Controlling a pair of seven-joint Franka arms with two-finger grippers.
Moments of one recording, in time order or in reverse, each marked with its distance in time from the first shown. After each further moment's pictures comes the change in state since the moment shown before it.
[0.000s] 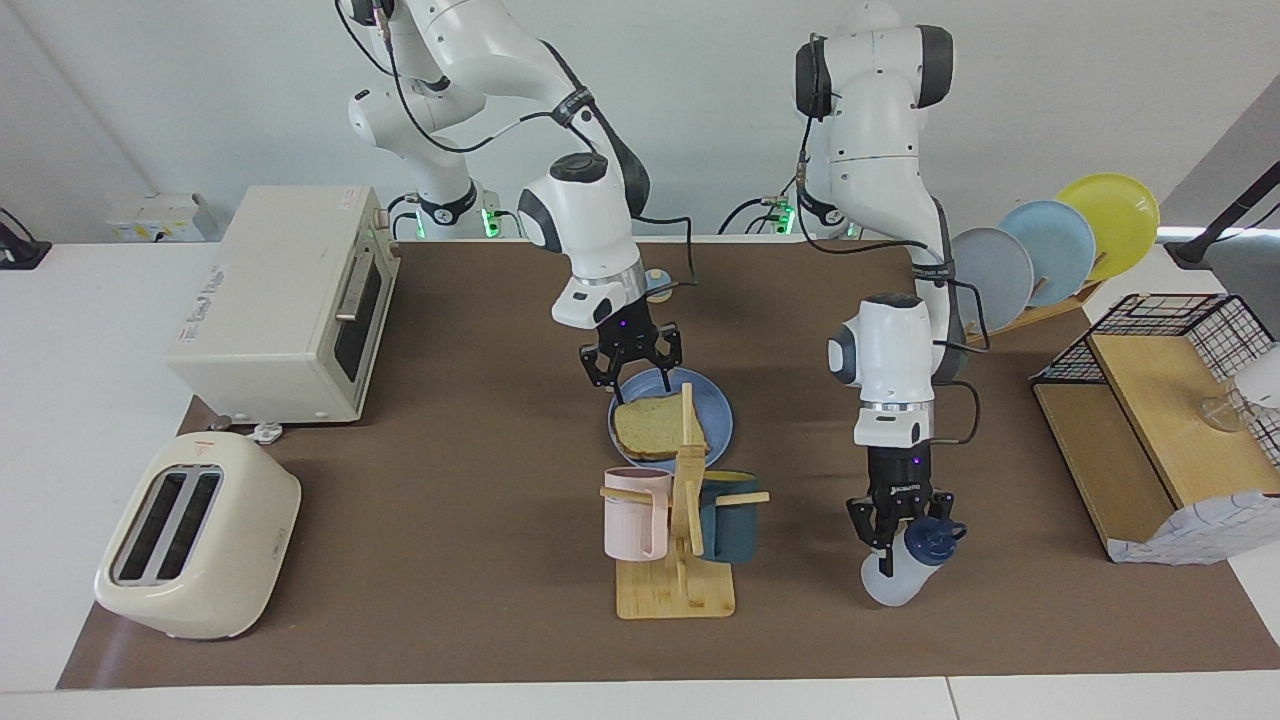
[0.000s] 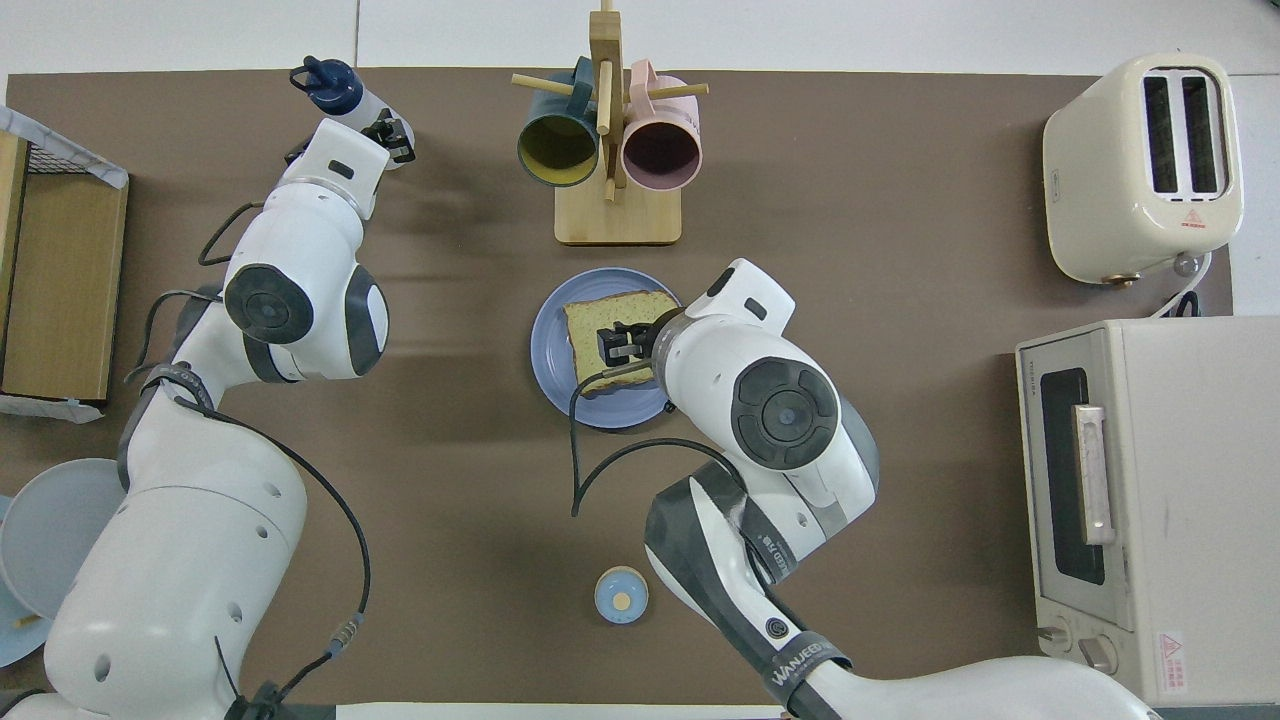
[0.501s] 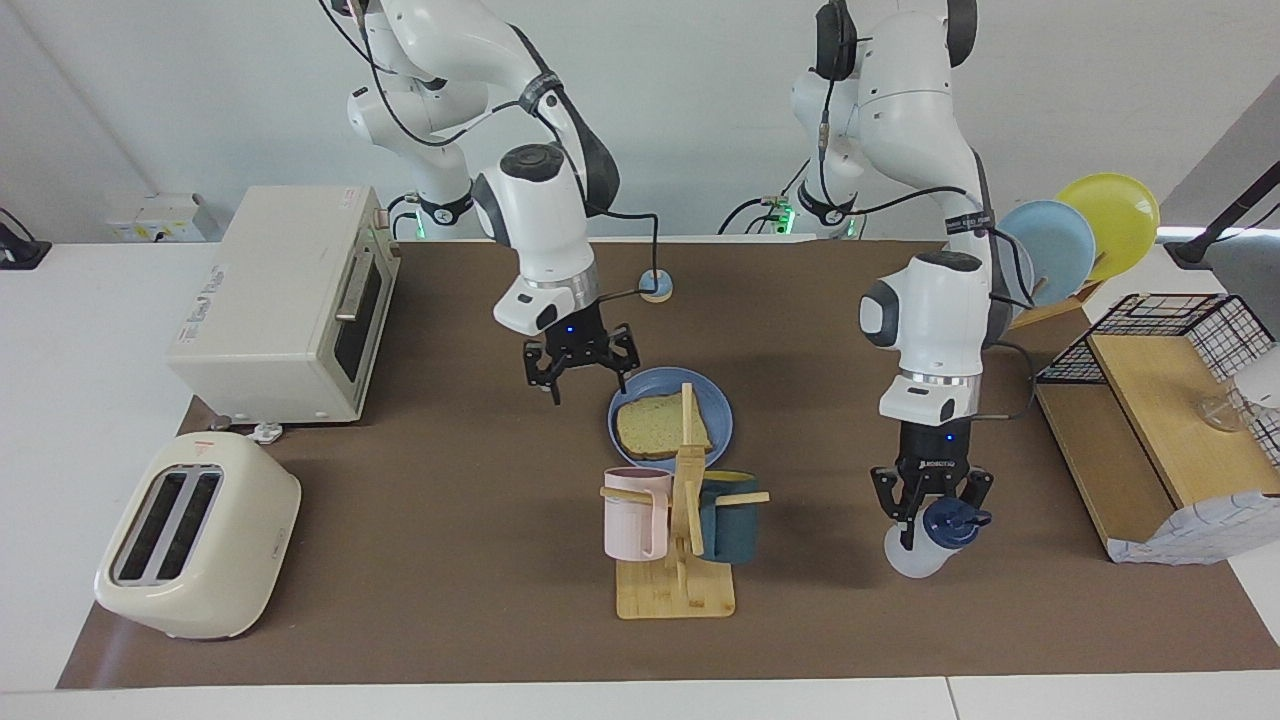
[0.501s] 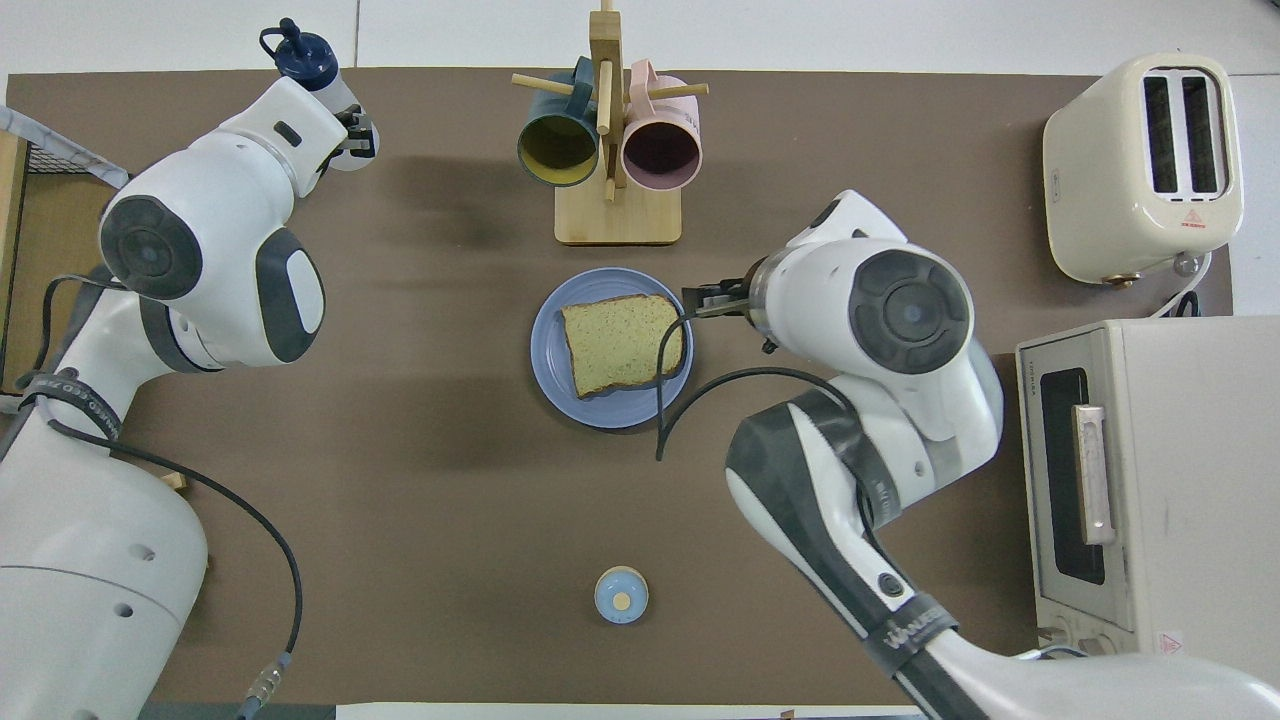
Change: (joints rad) left arm 0.026 -0.193 0.008 0.010 0.013 -0.359 0.333; right arm -0.163 -0.069 -0.010 0.112 -0.002 -0.327 -0.165
